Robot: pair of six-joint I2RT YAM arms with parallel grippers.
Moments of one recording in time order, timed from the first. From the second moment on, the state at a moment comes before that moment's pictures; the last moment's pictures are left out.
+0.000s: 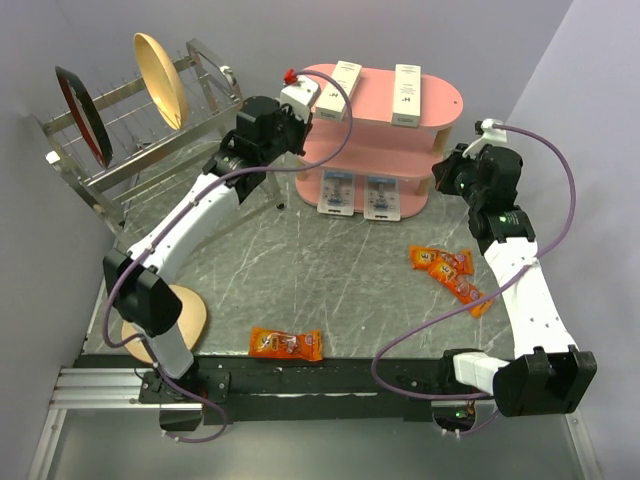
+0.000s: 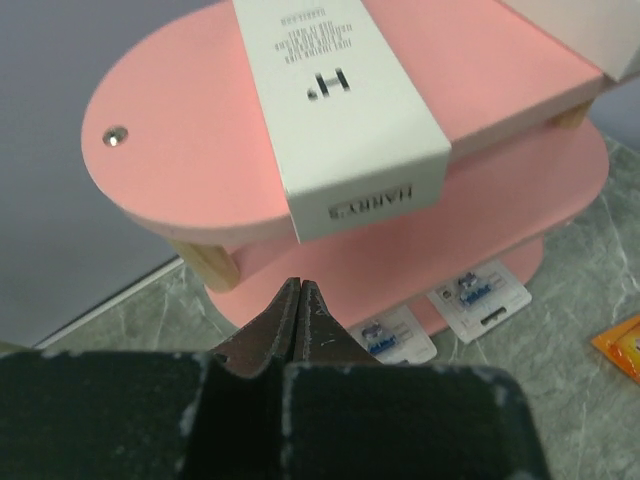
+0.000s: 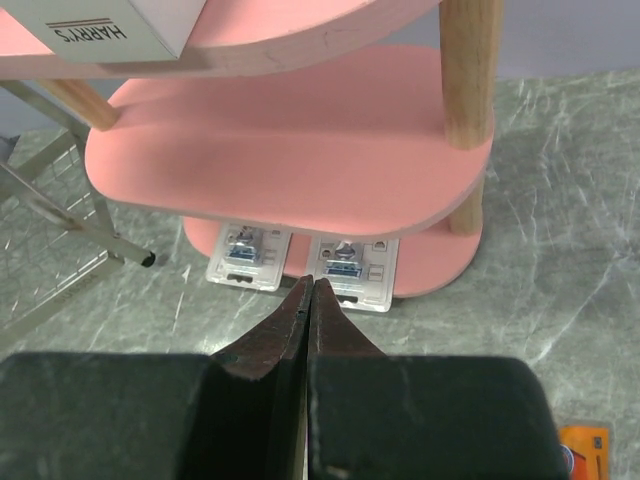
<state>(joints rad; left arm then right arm) -0.56 1.72 1.78 -0.19 0.02 0.12 0.02 1.17 1.18 -0.26 -0.15 0.26</state>
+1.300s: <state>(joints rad) -0.50 1.84 2.07 -0.18 -0.01 0.11 -0.02 1.16 1.16 -0.24 -0.15 0.27</state>
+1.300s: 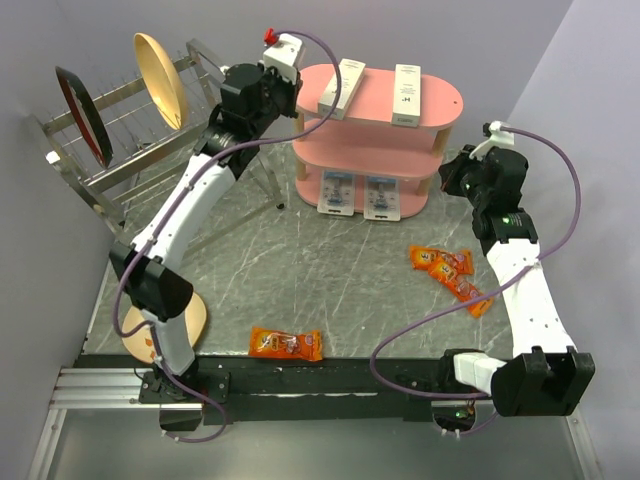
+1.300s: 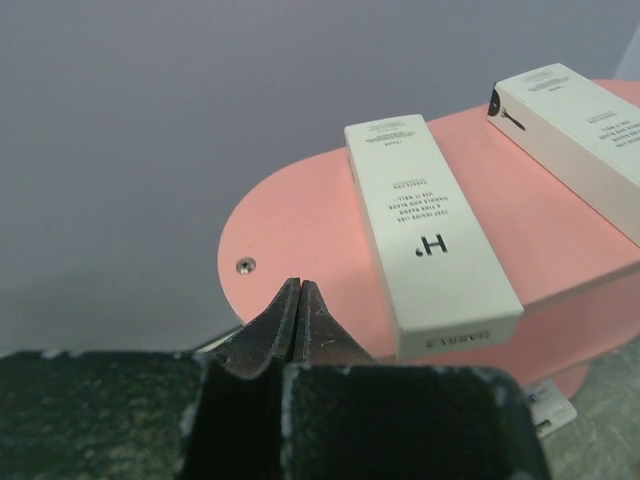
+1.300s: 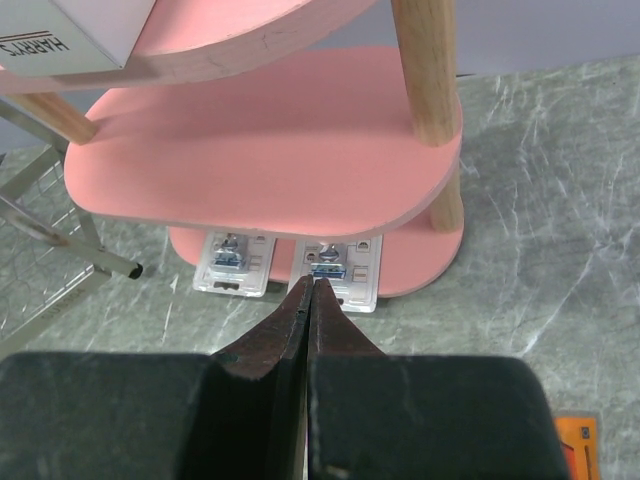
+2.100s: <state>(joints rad) -0.54 1.96 2.13 -0.20 0.03 0.08 -0.02 1.18 1.16 -0.24 -0.15 0.28</state>
